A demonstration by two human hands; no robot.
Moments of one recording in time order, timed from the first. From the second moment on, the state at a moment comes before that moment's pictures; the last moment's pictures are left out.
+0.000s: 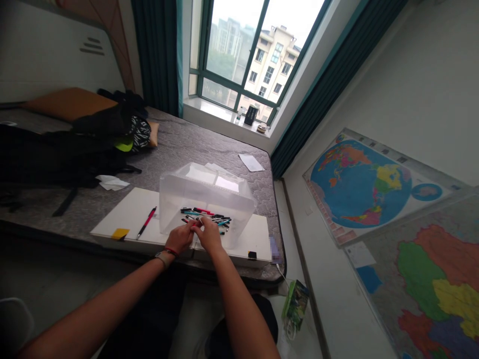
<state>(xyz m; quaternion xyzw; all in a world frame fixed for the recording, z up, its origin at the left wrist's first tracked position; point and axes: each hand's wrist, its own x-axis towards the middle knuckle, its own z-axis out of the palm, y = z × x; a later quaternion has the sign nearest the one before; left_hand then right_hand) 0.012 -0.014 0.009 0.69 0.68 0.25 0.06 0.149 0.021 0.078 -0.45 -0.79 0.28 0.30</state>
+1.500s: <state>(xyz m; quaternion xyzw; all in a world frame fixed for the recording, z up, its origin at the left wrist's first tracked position) 0.011 -0.015 0.014 0.63 0.72 0.28 0.09 0.178 0.003 0.061 -0.51 -0.69 0.36 0.37</state>
